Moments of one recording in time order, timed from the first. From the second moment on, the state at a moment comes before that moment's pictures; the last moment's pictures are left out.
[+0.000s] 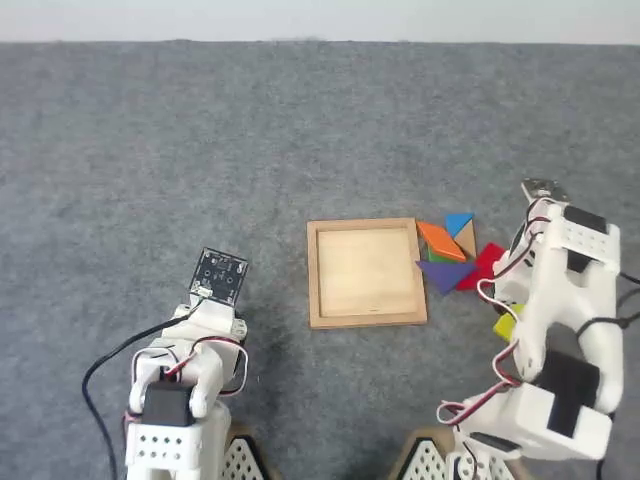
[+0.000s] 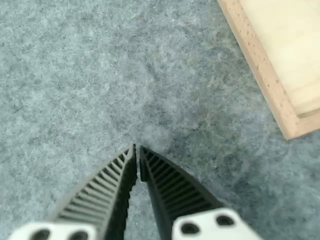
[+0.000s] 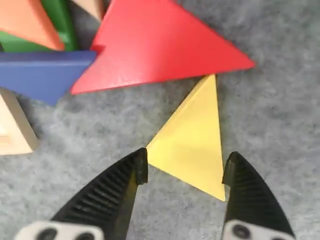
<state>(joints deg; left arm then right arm) -2.5 -103.1 97.1 72.2 -7.8 18.3 -2.2 30.2 74.9 16.4</state>
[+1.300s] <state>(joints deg) -2.5 -103.1 97.1 72.2 -7.8 18.4 -2.2 43.8 64.5 21.5</state>
